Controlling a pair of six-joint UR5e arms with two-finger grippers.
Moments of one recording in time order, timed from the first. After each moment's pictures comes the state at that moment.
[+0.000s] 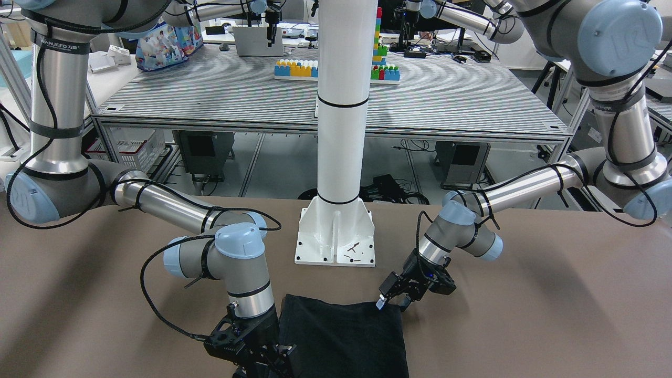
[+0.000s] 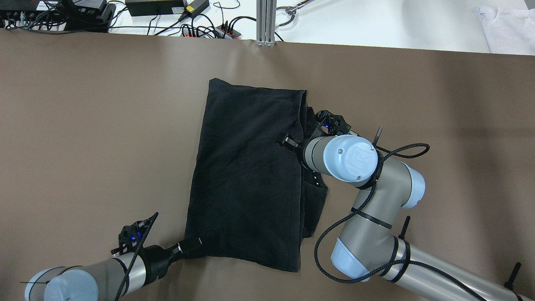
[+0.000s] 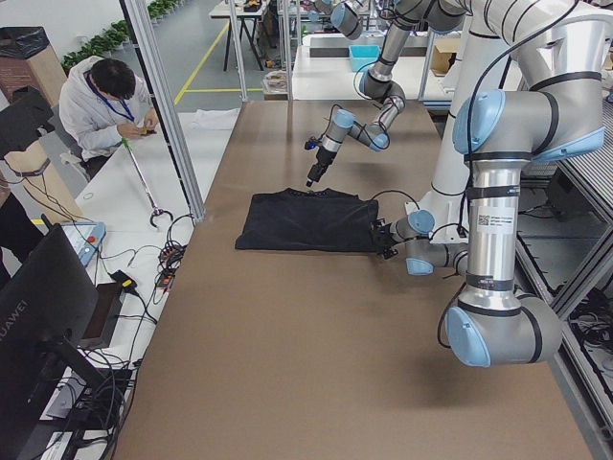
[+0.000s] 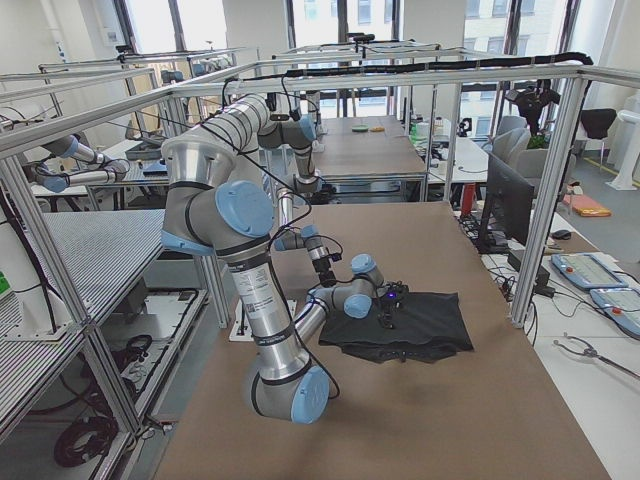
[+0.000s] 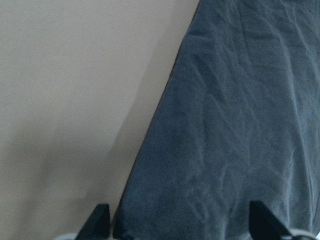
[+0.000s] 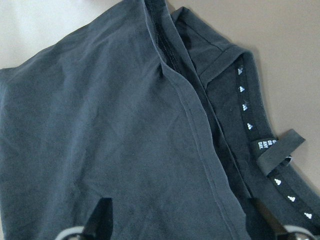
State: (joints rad) left arm -0.17 -1.72 -1.80 -2.54 -1.32 -1.91; right arm 0.58 -1.01 1.70 -1.19 1.59 1.69
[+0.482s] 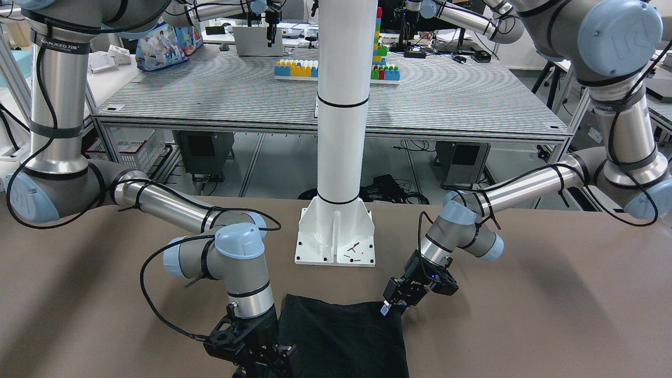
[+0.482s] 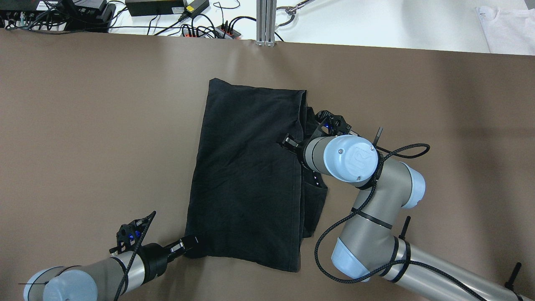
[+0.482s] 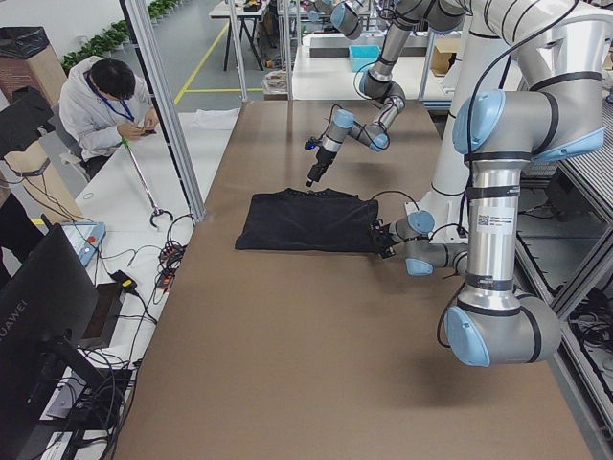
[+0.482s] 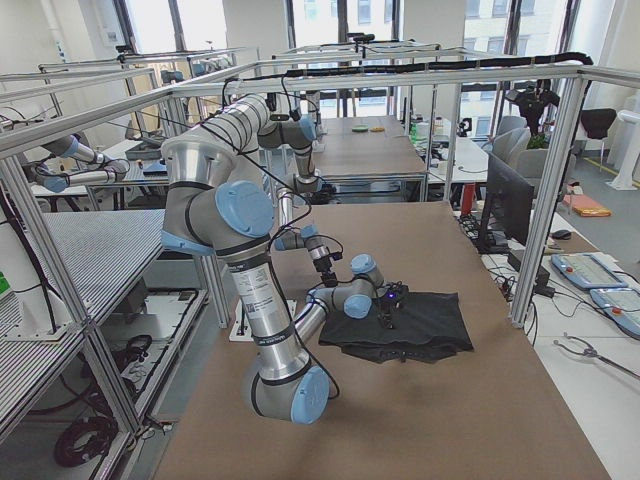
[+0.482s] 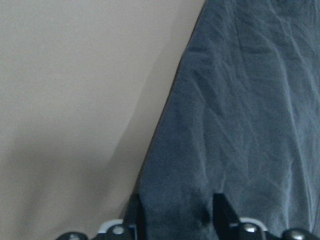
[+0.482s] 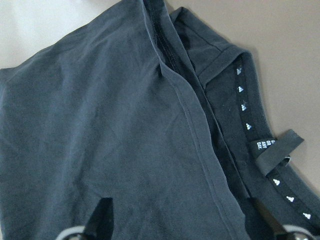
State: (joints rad) left arm -0.17 -1.71 -1.80 -2.54 -1.29 -1.91; right arm 0.58 -1.01 1.70 -1.19 1.59 1.69
